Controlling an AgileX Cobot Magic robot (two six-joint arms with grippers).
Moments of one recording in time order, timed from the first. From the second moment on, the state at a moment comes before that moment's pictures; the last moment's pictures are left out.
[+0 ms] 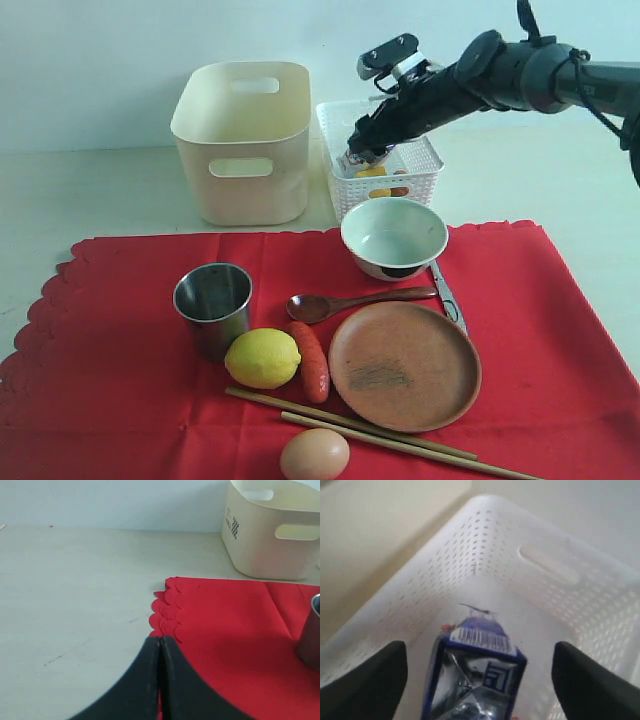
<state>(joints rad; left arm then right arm) -0.01 0.01 0.00 0.04 0.37 -0.09 0.22 2.44 -2.03 0.61 0.52 -0.90</state>
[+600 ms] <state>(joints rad) -0.01 0.01 0.00 0.04 0.37 -0.09 0.22 2.14 -2.03 0.29 0.92 -0.59</state>
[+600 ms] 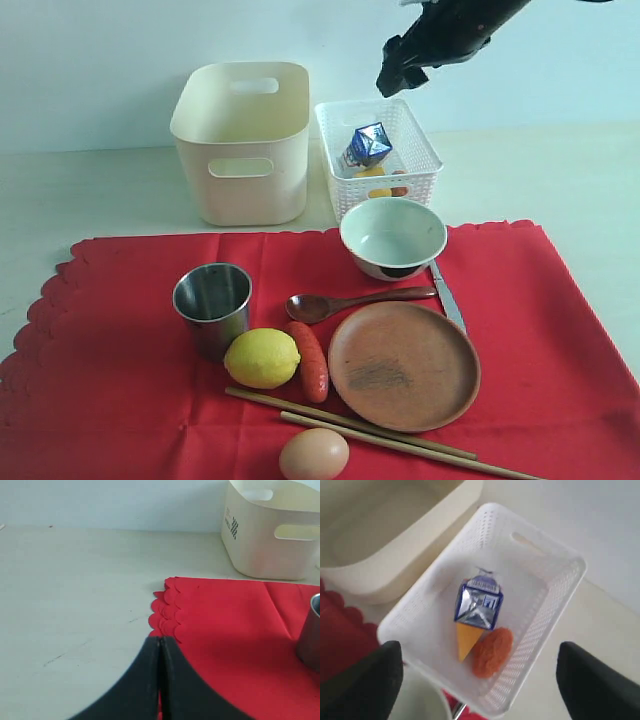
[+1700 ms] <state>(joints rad) -0.01 0.01 0.00 0.04 0.37 -0.09 0.57 1.86 -1.47 0.27 1.08 -0.67</state>
